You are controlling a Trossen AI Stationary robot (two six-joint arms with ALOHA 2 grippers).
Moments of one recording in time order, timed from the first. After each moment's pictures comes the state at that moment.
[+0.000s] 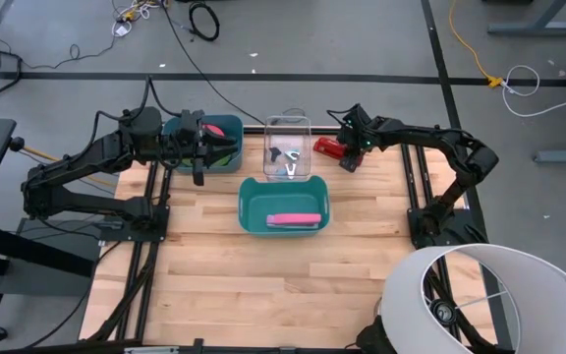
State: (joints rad) left arm 0.28 0.94 1.17 -0.34 0.10 -0.17; right arm -0.79 1.66 0.98 -0.46 0.00 -0.37
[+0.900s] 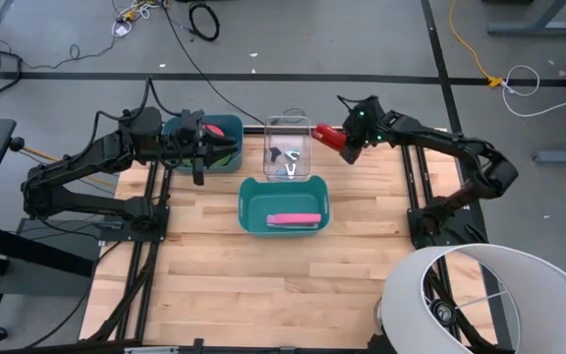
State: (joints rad) left arm 0.28 0.94 1.17 -0.34 0.10 -0.20; right arm -0.80 1.47 0.98 -0.44 -0.08 -0.22
